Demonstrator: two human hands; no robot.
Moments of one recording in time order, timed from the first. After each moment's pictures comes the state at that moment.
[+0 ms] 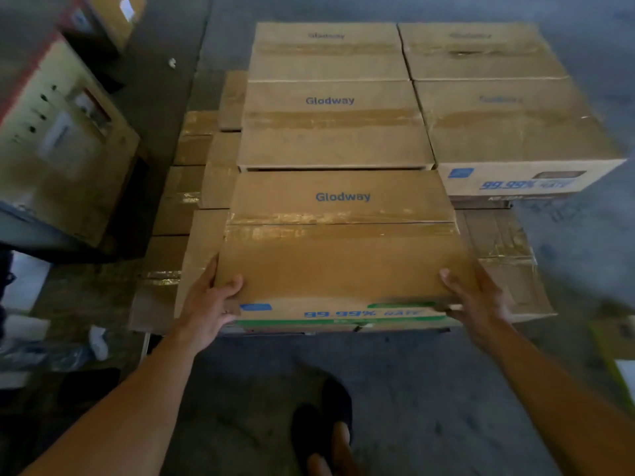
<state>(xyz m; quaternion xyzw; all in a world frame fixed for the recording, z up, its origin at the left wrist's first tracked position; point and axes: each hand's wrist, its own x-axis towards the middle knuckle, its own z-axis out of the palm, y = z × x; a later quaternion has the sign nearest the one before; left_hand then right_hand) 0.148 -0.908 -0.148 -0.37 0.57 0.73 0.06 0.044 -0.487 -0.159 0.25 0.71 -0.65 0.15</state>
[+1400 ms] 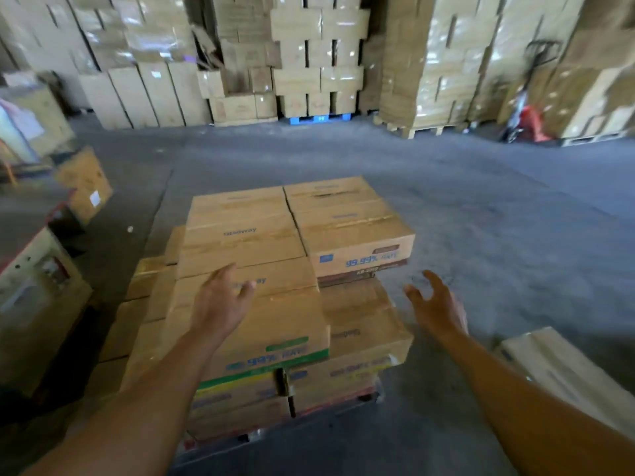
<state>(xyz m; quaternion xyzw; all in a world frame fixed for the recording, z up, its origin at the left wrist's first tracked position) 0.191 -0.676 0.088 -0.10 0.95 0.28 -0.13 0.179 -0.315 0.049 0.18 0.91 -0.37 -0.09</state>
